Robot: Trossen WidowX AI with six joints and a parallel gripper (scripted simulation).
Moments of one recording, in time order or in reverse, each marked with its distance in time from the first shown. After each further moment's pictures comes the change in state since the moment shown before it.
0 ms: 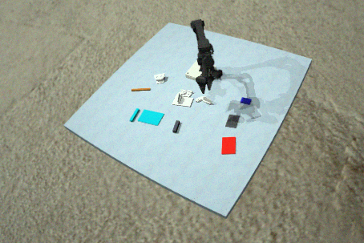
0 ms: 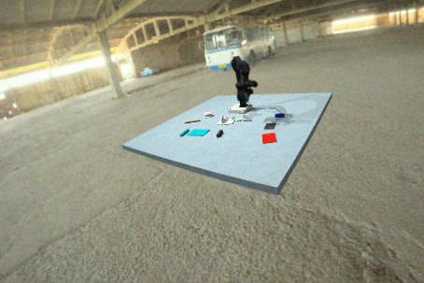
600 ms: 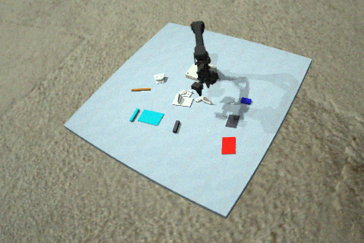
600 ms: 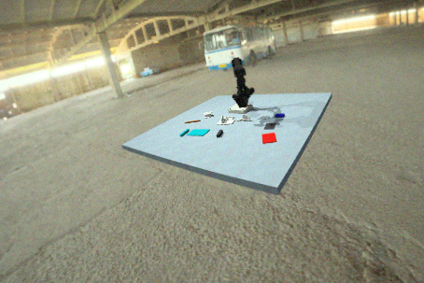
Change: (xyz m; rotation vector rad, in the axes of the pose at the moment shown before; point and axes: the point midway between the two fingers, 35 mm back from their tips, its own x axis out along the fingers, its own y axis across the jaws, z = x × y) arm 0.026 0.068 -0.041 0.149 0.076 0.374
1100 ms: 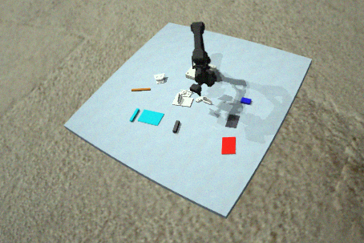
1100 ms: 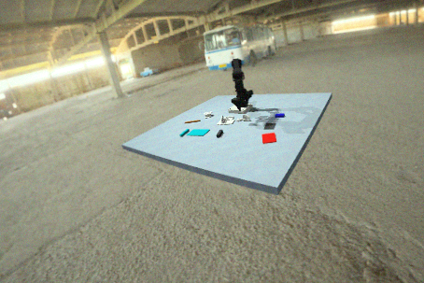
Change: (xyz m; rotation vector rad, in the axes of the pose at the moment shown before) arm 0.020 0.024 -0.018 0.090 0.025 0.160
